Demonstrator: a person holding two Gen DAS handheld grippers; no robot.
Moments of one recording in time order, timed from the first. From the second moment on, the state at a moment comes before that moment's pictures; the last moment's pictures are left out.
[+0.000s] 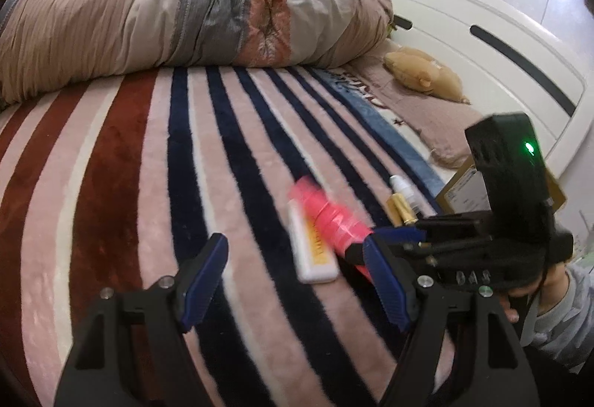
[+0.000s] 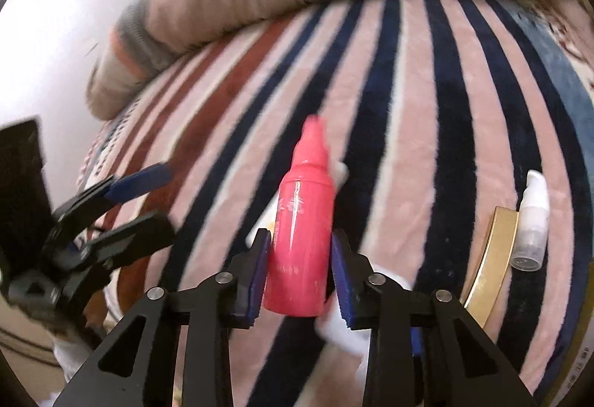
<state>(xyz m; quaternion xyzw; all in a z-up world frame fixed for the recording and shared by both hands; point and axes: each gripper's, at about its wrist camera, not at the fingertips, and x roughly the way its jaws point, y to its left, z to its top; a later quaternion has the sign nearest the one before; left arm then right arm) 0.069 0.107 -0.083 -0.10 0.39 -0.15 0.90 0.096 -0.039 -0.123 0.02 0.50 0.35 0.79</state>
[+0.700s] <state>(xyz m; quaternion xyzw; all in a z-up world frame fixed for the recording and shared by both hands) 0.056 0.097 -0.088 -0.10 0.42 -0.14 0.89 0.059 -0.030 -0.150 -0.07 0.56 0.39 0.73</state>
